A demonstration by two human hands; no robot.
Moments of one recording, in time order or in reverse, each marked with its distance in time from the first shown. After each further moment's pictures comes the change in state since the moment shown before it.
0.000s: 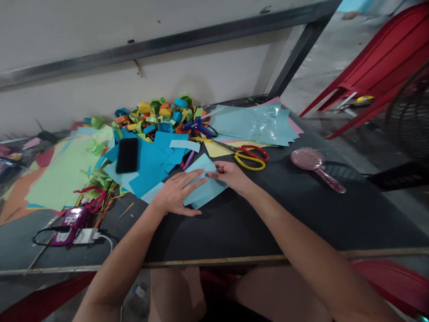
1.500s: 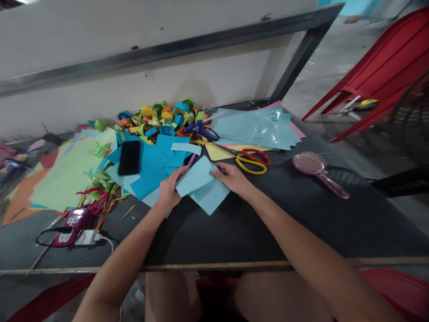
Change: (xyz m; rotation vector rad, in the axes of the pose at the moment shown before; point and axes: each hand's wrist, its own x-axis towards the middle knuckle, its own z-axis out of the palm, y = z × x) left_hand -0.012 -0.004 0.021 -0.181 0.312 -0.646; right_hand 0.013 0.017 -0.015 -0.310 0.042 -0.174
